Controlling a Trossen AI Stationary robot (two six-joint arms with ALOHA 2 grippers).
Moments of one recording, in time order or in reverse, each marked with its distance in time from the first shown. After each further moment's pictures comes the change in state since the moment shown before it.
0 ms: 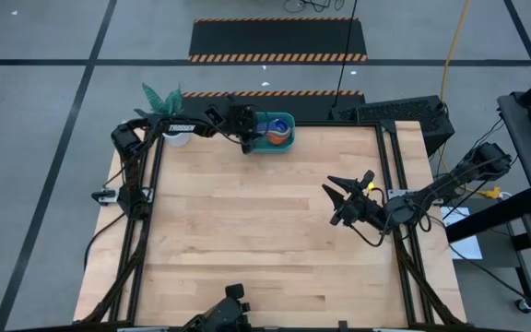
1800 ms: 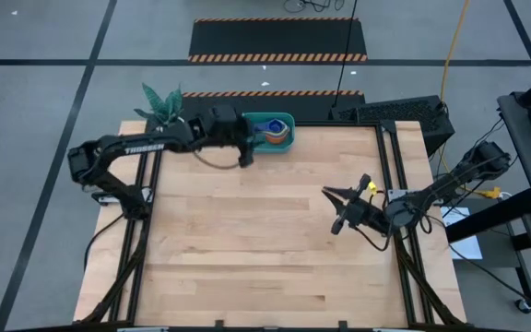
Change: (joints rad) left arm -0.273 -0.427 -0.038 -0.187 -0.231 -0.115; right arm 0.036 0.000 0.000 -0.040 -0.045 0.315
